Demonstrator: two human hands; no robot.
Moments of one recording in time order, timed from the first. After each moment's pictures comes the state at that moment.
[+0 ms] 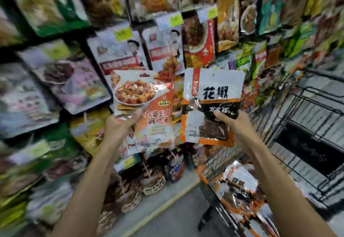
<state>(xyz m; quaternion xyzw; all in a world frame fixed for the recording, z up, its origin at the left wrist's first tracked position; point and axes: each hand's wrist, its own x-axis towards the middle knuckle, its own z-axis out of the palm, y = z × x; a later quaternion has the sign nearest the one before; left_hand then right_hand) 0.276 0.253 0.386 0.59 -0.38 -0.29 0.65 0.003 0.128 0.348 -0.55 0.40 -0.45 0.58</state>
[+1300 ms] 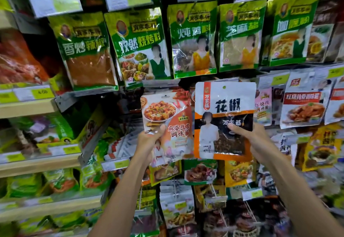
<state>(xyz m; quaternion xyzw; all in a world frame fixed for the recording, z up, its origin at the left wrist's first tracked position) 0.655 0.539 0.416 0.62 -0.20 -0.18 0.74 0.425 0.354 0.443 -0.66 0.18 -0.35 0.64</state>
